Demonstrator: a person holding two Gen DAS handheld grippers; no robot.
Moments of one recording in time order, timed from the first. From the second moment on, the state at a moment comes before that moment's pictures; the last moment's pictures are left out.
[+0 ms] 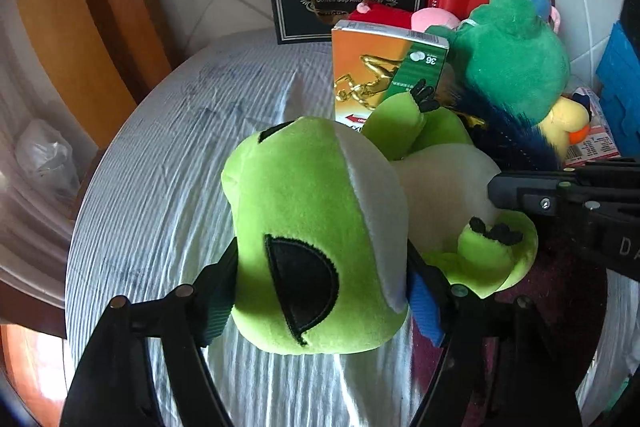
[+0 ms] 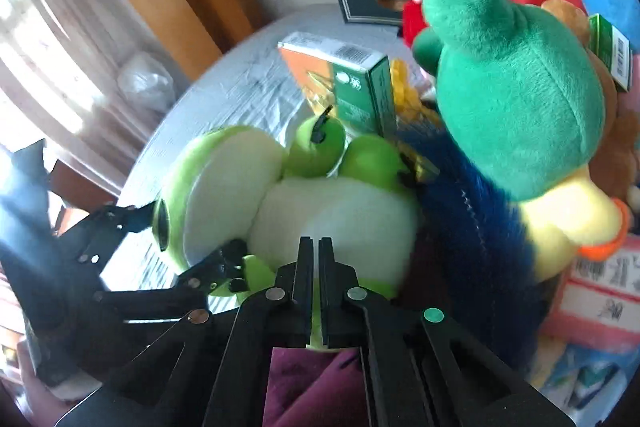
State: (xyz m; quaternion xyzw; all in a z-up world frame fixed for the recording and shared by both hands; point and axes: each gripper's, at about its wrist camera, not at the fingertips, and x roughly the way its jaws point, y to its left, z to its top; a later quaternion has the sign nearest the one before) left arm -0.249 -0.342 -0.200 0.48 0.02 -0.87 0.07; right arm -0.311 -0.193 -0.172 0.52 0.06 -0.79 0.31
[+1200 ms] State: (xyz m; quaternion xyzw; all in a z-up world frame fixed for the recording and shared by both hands) left arm -0.242 -0.366 -0.253 0.50 0.08 -0.86 0.05; right arm -0.319 -0.215 -0.217 0.55 0.17 -0.76 0.29
